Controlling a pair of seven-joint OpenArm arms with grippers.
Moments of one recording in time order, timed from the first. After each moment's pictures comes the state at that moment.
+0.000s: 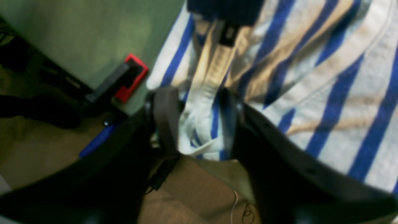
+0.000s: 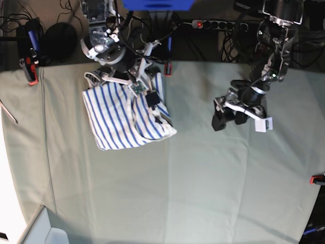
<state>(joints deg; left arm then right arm) 8.9 -18.3 6.5 78.4 -48.4 -8.6 14.3 -21.4 -8.7 1.2 91.1 -19.6 35.1 -27.4</state>
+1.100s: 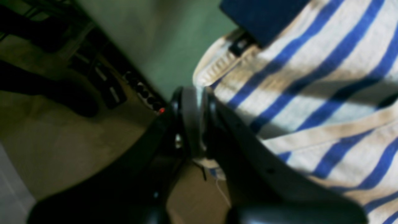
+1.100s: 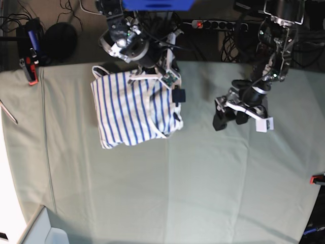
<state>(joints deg) 9.0 -18.7 6.5 78.4 -48.4 -8.6 14.3 -22.4 -8.7 -10.8 92.4 -19.9 35.1 -27.7</state>
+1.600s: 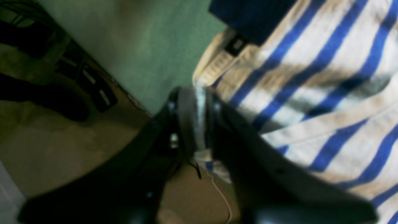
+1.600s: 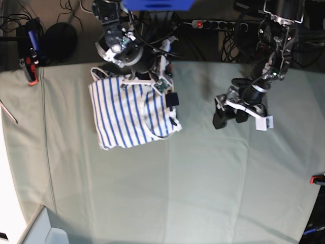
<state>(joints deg) 9.5 -18.7 6.5 78.5 -48.4 -8.6 14.3 -20.6 -8.6 -8.1 91.9 -20.0 35.1 -28.3</state>
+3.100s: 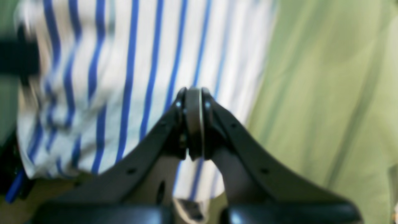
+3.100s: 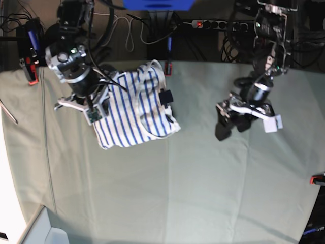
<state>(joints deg) 14.7 -13.6 0.4 90.7 -50.3 -8.5 14.3 -19.8 -8.1 12.3 108.3 -19.6 35.1 -28.0</state>
